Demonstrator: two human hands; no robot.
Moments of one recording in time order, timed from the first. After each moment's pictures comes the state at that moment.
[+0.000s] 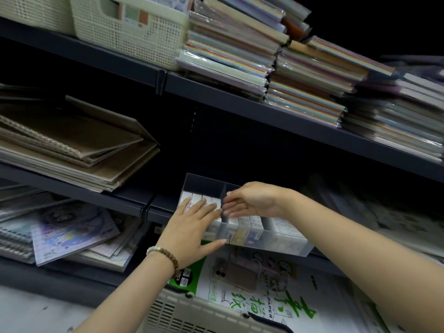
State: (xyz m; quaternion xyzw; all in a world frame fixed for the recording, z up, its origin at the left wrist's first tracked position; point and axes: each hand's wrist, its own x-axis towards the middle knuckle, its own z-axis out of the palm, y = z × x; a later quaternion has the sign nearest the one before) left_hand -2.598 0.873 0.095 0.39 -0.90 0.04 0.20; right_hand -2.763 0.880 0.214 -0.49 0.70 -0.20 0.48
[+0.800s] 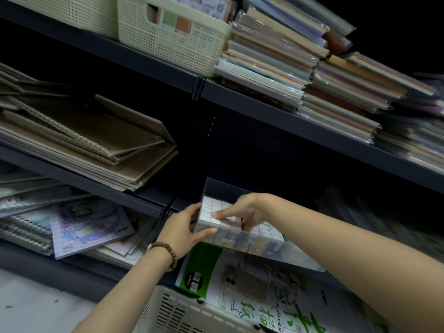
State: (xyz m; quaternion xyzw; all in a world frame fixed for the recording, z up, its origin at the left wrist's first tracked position) left_hand -2.557 0.847 0.079 0.44 -0.72 -0.37 0.39; right_hand -2.706 0.841 0.193 -0.47 0.75 0.00 0.46
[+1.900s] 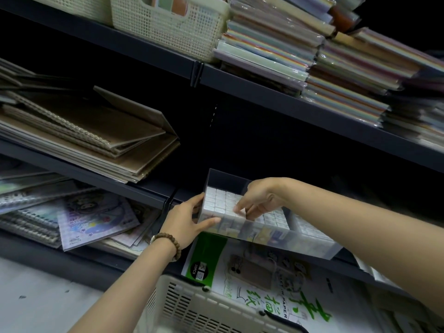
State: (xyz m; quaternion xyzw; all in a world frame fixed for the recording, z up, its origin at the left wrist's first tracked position) left_hand -2.556 0.849 0.080 0.44 -0.71 -0.40 0.38; right_hand -2.722 0.850 0.206 -0.50 0.77 -0.03 0.40
